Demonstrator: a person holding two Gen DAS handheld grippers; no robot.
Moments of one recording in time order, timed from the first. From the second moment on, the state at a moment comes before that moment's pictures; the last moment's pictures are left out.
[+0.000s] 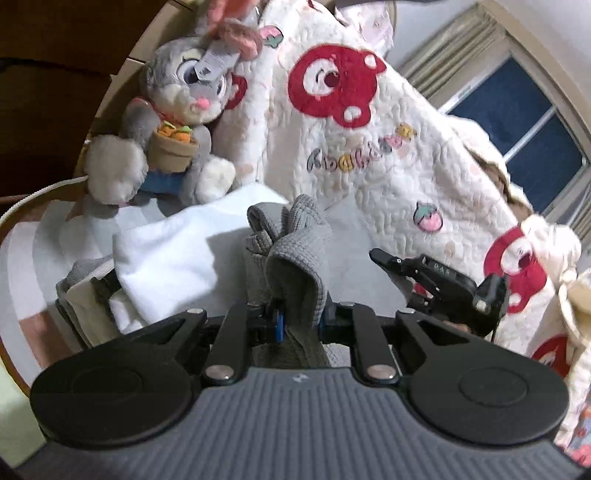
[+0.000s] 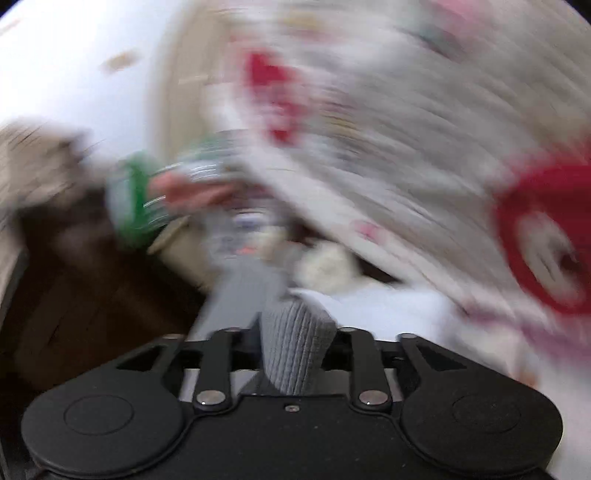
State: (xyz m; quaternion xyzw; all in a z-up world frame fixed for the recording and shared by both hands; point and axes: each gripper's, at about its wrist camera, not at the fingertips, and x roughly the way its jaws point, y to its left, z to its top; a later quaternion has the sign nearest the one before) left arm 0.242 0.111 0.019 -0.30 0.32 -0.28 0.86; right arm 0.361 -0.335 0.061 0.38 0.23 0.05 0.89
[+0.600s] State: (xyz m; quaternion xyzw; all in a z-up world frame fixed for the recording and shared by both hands) left arm 0.220 0.087 0.047 -0.18 0.29 -0.30 0.89; right arm 0.327 -0.318 0.068 0.32 0.13 0.05 0.94
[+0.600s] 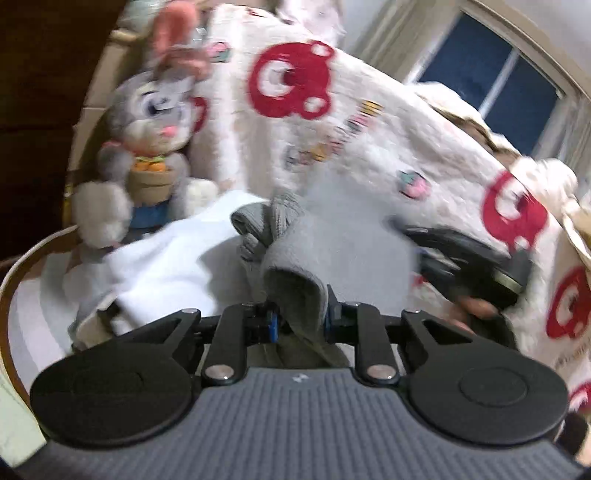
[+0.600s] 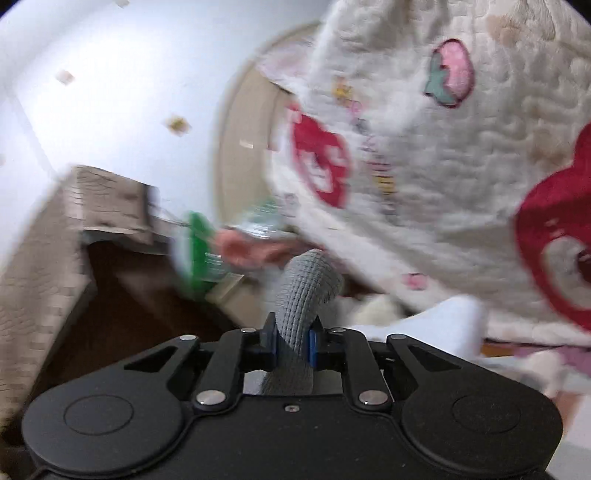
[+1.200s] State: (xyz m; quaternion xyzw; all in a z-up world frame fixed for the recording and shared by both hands) left arm 0.228 0.053 0.051 0.00 0.24 -0.20 0.95; right arm 0.274 -0.217 0.077 0.00 0.15 0.19 0.97
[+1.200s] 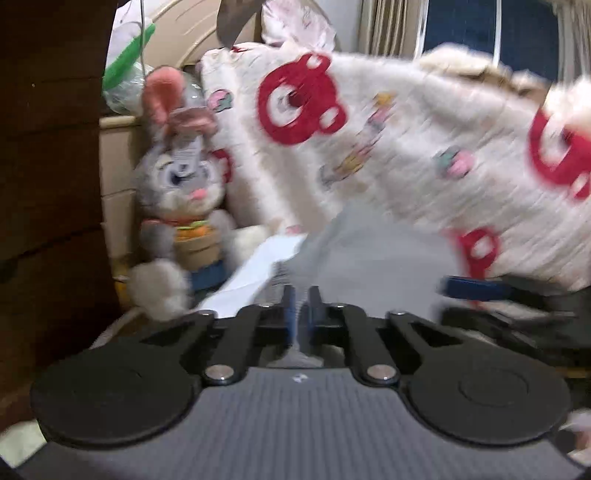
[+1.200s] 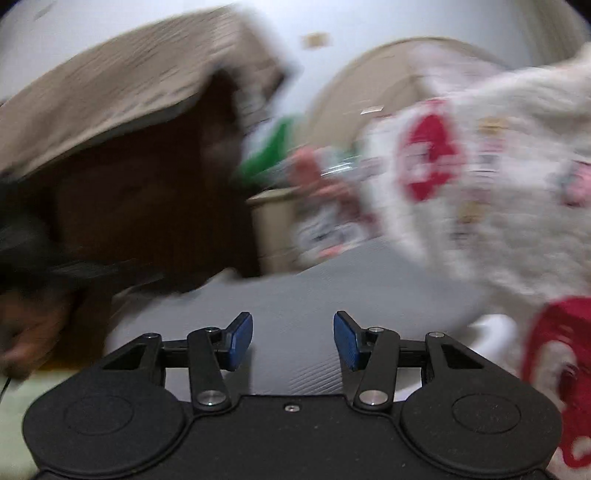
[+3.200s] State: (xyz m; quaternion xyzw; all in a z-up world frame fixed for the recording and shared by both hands) left arm -0.056 -0.129 -0.050 0.14 0.30 -0.11 0.94; right arm -0.053 -0.250 -0.014 0.12 0.22 0.02 0.97
